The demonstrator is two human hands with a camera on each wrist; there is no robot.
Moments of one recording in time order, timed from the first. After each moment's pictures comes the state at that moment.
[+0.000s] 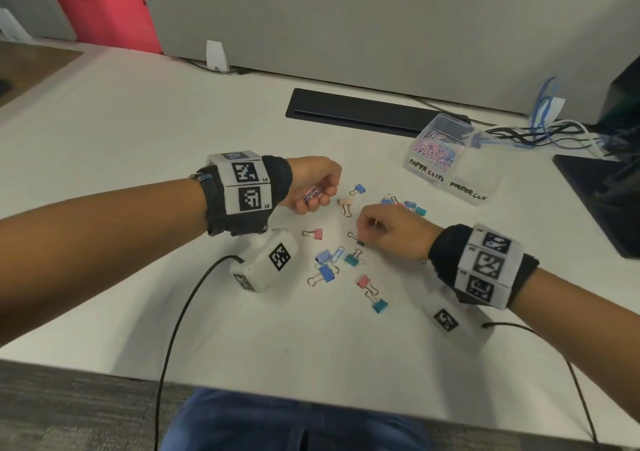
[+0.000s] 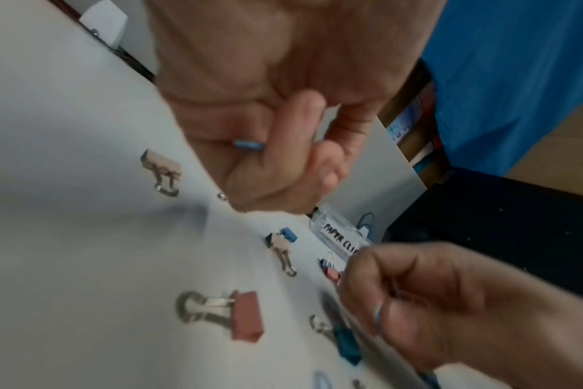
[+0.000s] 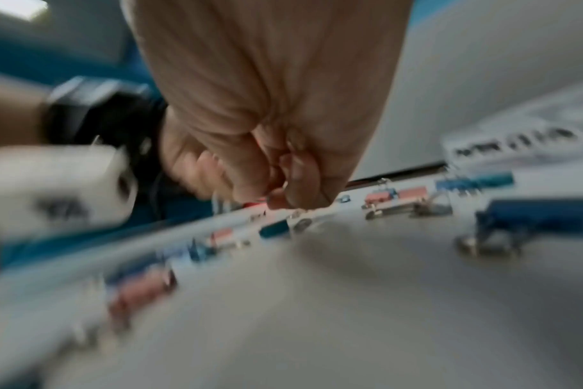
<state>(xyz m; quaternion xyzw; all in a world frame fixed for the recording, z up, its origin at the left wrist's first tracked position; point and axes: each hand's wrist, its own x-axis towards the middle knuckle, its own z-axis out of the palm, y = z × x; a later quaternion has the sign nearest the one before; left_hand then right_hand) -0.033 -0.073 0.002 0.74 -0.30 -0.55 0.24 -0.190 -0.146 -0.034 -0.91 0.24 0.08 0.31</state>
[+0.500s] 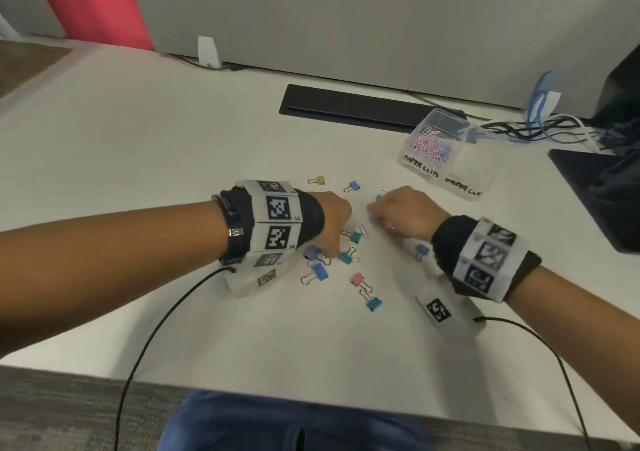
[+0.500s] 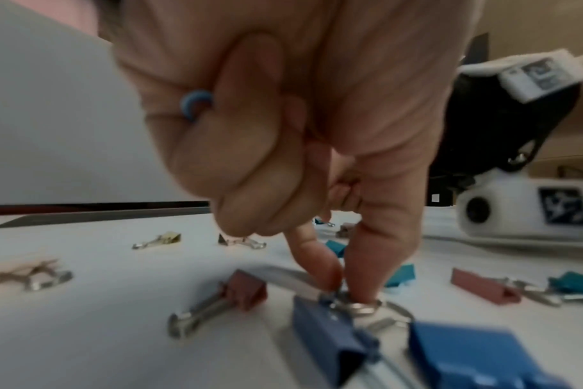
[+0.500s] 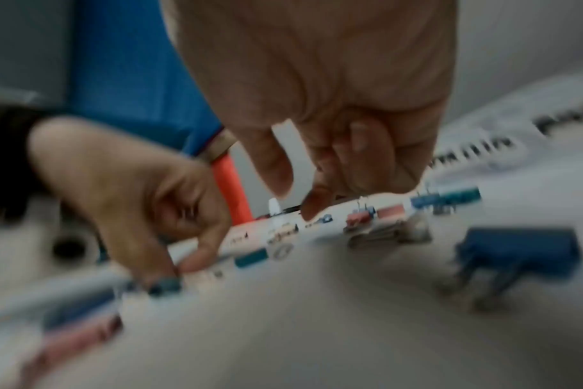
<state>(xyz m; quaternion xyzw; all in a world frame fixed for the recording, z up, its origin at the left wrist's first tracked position) -0.086 -0.070 -0.009 0.75 -0.59 -0.27 -0.17 -0.192 -0.156 -0.023 -0.84 0.42 0.05 0.35</state>
